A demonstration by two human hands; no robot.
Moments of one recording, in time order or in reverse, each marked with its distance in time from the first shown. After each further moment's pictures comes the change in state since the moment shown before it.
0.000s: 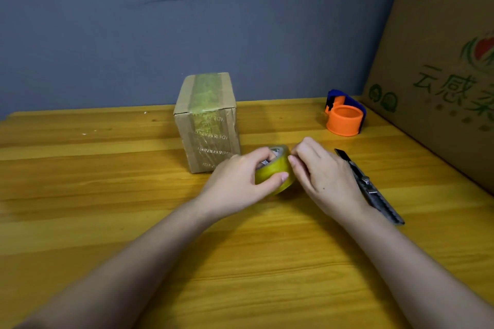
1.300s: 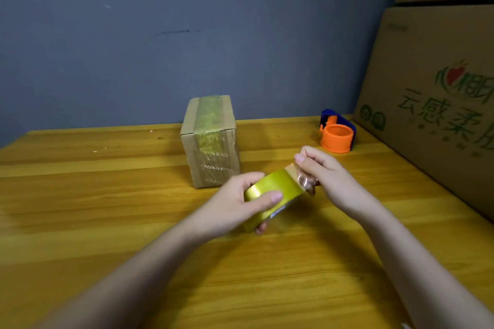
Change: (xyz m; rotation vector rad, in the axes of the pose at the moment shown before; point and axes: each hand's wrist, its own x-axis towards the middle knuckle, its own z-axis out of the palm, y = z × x) left_hand -0.024 0.020 -0.020 -0.777 -0.247 -0.076; right_hand 0.019 0.006 -0.034 0.986 -0.273 0.414
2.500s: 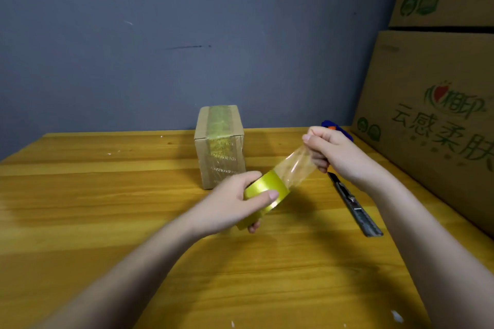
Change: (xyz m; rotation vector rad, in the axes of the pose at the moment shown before) left_hand -0.022 0.023 -0.009 0.228 0.056 -0.018; right_hand 0.007 -0.064 -0.015 -0.156 -0.001 0.035
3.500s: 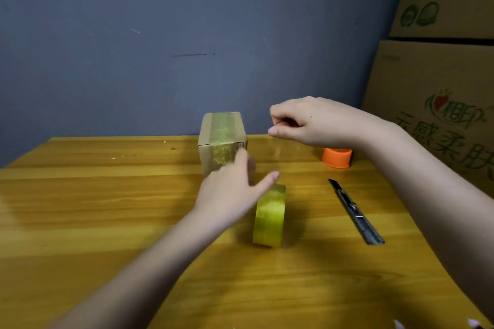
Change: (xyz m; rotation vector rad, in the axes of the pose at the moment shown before) left_hand 0.010 0.025 -0.001 0.678 0.451 -0.159; right_hand 0.027 -0.085 -0.002 -1.021 -0.218 -0.384
